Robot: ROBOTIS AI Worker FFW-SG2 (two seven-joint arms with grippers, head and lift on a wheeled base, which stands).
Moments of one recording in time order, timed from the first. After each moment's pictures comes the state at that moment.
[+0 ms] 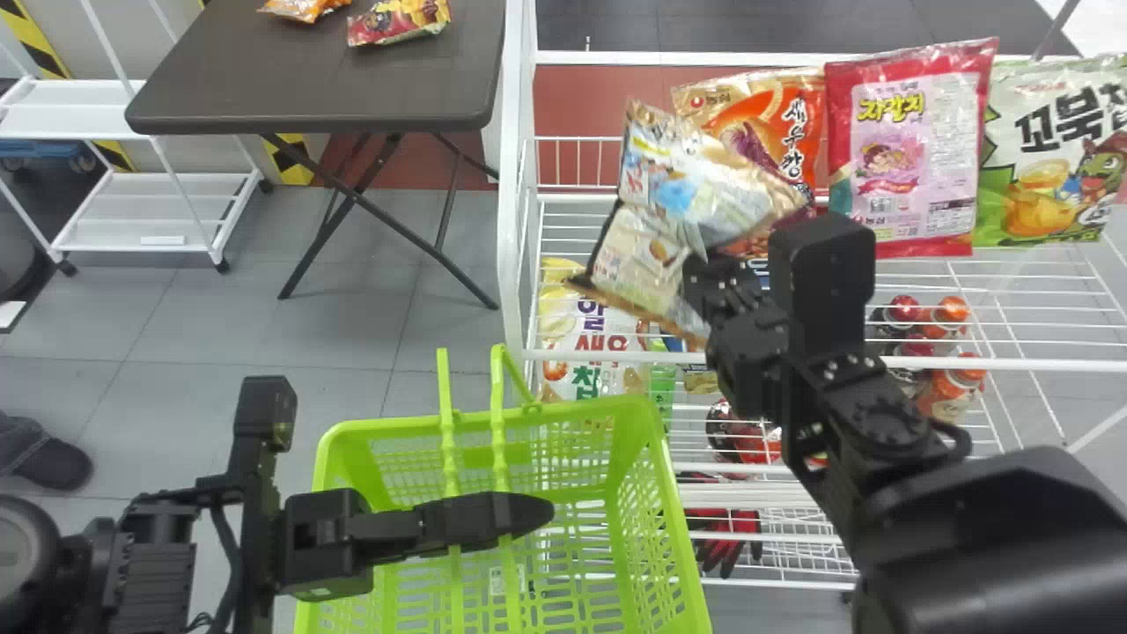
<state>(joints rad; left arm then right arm) 0.22 0.25 0.29 -1.86 1.16 1.57 -0.60 0.28 -0.01 0.27 -2.21 0.21 0.69 0.12</state>
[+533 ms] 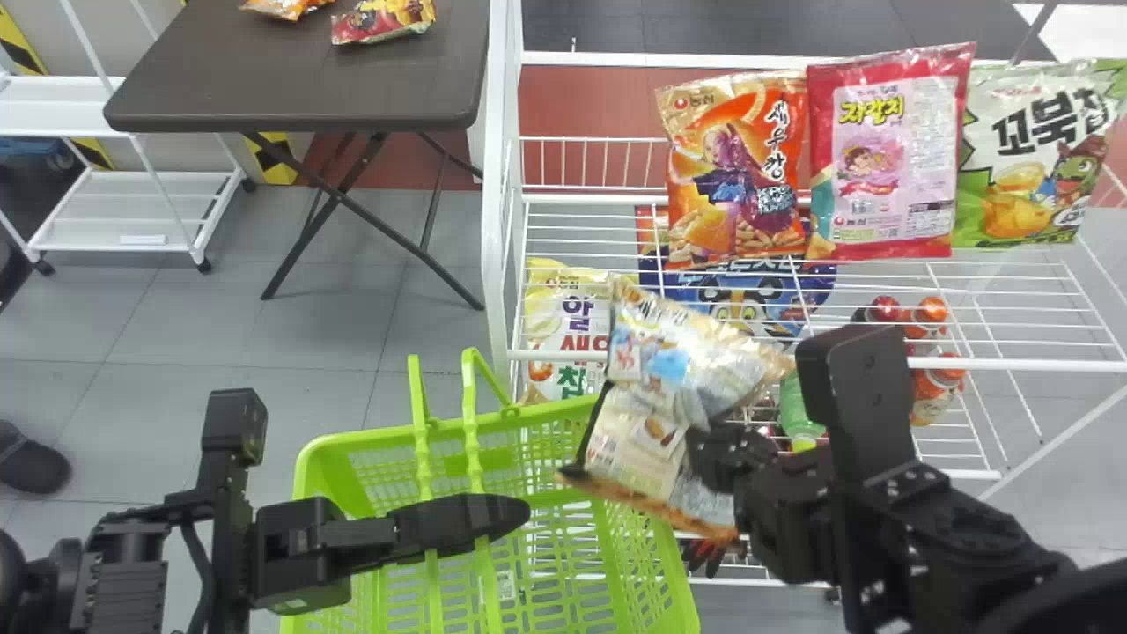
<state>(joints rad) 0.24 0.23 0.32 -1.86 1.16 1.57 -0.61 0.43 -0.11 0.27 -2.52 0.10 1.22 0.23</state>
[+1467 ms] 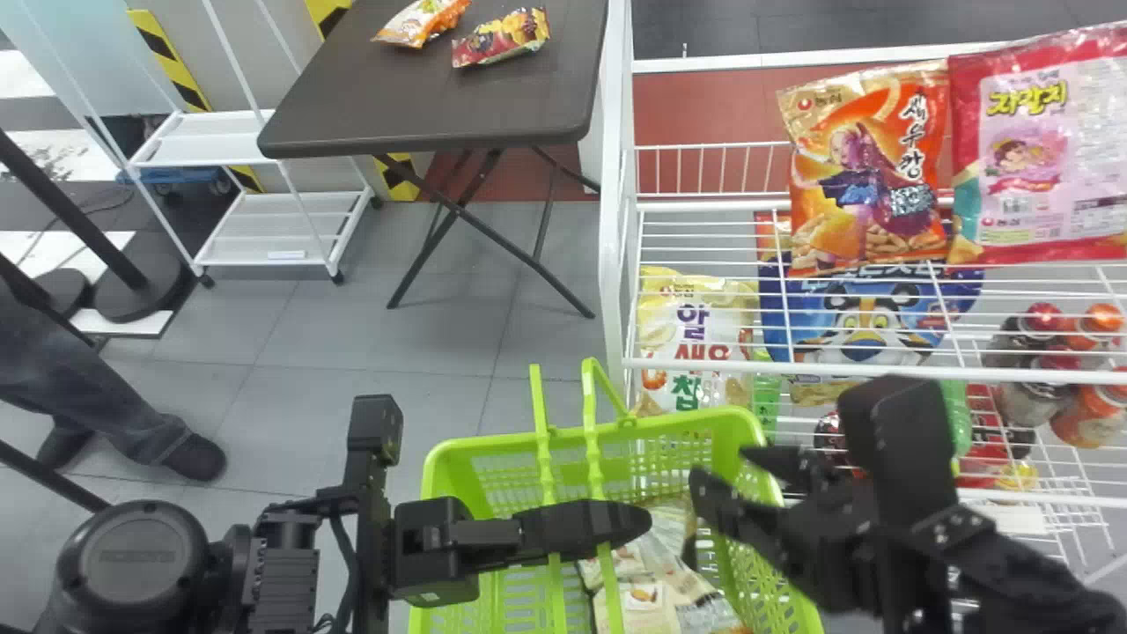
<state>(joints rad) 0.24 0.23 0.31 -1.85 1.16 1.57 -0.63 0.42 -0.11 0.32 -2.32 0.01 0.91 0.26</state>
